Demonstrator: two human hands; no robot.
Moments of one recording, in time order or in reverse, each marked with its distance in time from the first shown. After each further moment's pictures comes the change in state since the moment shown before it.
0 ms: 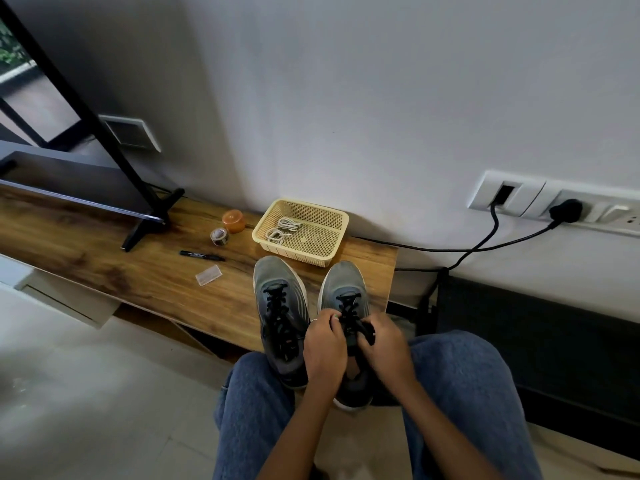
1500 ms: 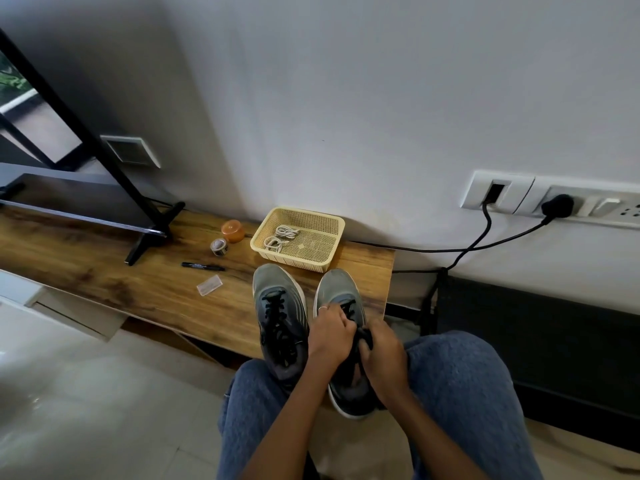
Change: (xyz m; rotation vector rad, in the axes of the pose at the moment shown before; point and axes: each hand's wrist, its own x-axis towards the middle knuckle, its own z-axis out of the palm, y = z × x) left_hand 0.021 0.031 -0.006 0.270 -0.252 0.066; right_hand -0.008 0.010 0.020 0.056 0.119 0.062
